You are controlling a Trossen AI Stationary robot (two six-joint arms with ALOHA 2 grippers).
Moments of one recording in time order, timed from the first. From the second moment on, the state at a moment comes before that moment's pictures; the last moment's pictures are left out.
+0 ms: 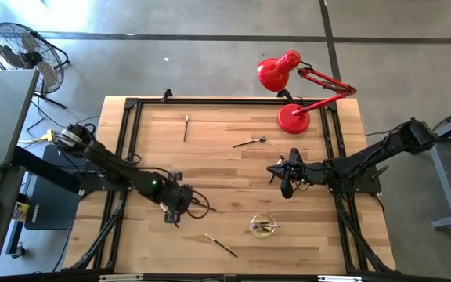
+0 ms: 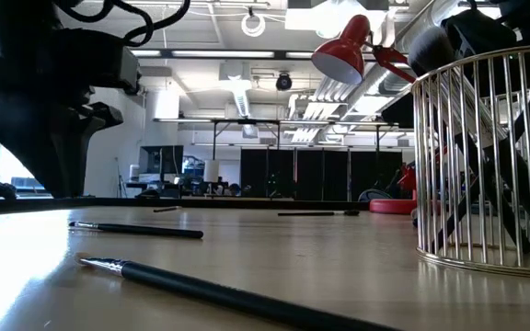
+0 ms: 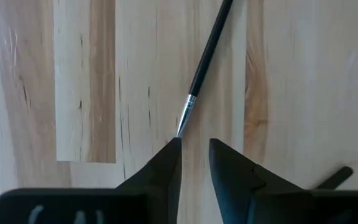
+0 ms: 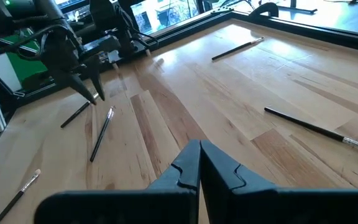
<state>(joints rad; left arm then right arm) -0.46 1.48 0.82 -0.58 -0.20 -0.42 0.29 1.07 0.23 0.52 0.52 0.50</state>
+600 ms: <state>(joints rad) -0.41 1.59 0.82 -0.57 -0.19 -0.40 0.29 1.07 0.23 0.53 0.52 0.50</state>
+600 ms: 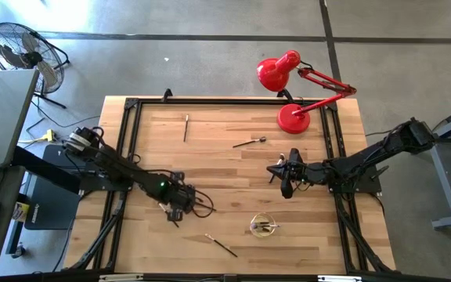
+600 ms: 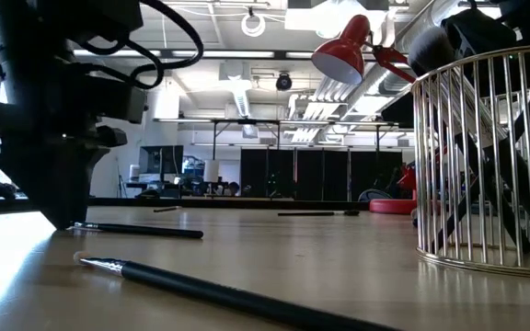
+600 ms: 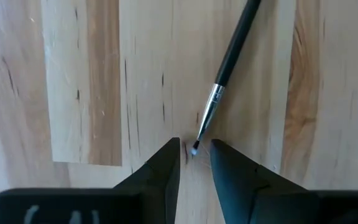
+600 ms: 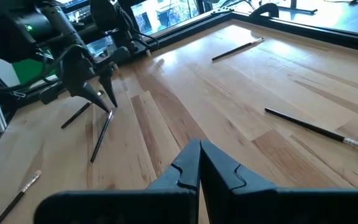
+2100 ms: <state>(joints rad) -0.09 1.66 0.75 -0.13 -0.05 -0.58 0.15 1.82 1.32 -0.46 0.32 -0.12</state>
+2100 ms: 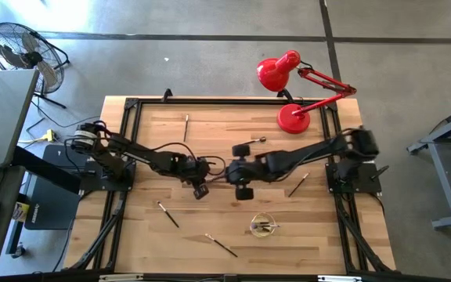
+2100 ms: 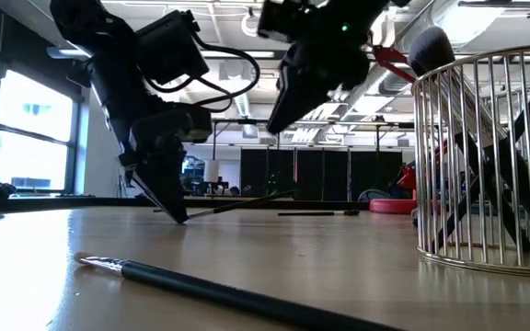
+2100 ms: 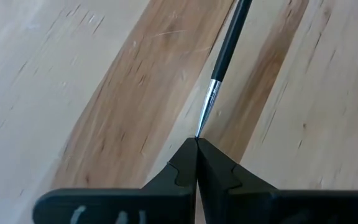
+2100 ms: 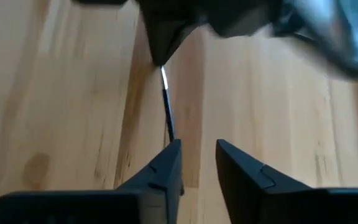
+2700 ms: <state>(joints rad) -0.09 1.66 0.75 -0.08 -0.02 -0.62 0.24 2.08 1.44 -0.54 0.62 -0.36</state>
